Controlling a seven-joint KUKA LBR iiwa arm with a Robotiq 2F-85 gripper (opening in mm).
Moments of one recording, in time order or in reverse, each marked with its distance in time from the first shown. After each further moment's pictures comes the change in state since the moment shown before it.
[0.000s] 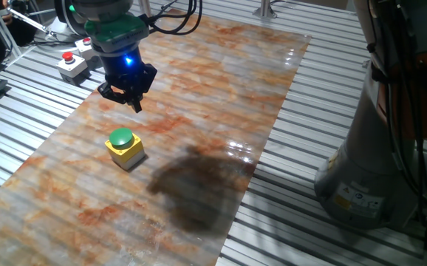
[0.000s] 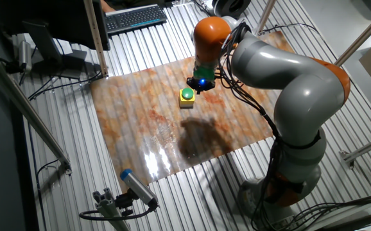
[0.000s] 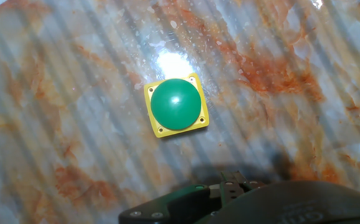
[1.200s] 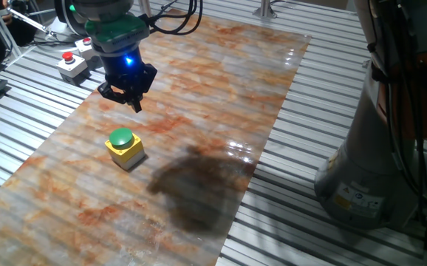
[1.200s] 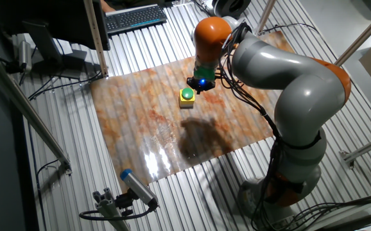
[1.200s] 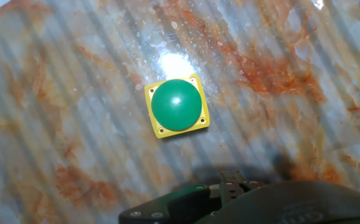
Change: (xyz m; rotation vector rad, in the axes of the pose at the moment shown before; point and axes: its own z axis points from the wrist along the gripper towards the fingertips) arm 0.000 0.000 0.000 -0.002 -0.006 0.000
